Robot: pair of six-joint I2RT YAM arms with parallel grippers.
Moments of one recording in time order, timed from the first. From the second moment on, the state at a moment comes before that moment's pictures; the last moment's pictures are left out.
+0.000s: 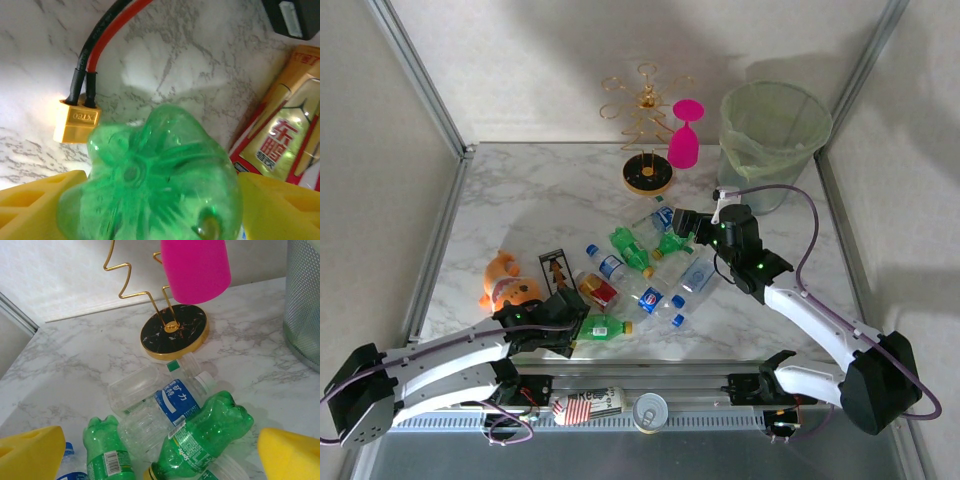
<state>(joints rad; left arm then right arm) -0.87 0.93 0.41 -0.58 -0.09 -2.03 0.57 1.14 0.78 -0.02 0.15 0.44</state>
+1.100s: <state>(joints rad) -0.72 1.11 0.81 -0.41 -0.32 -1.49 0.57 1.07 0.76 0.03 -0.23 0.36</state>
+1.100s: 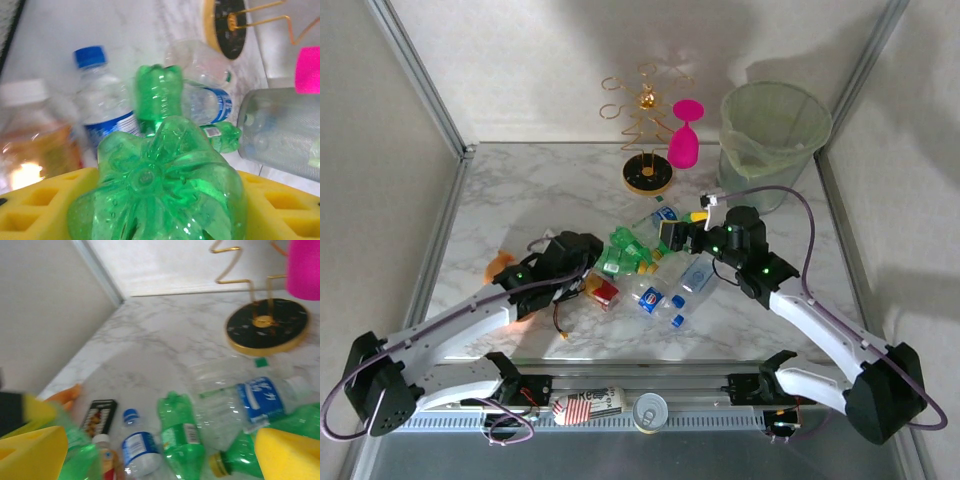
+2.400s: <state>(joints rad) -0.70 1.37 0.95 -0.03 0.02 -0.97 0.58 1.06 0.63 0.11 -0.53 0.35</state>
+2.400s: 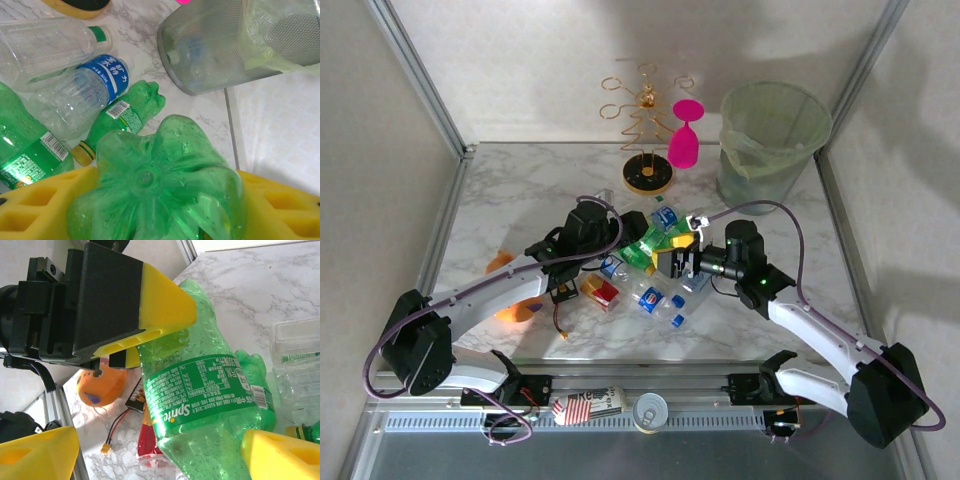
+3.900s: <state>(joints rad) -0.72 1.32 0.91 0.08 0.16 -0.95 0.62 1.09 0.64 0.15 -0.40 0.35</state>
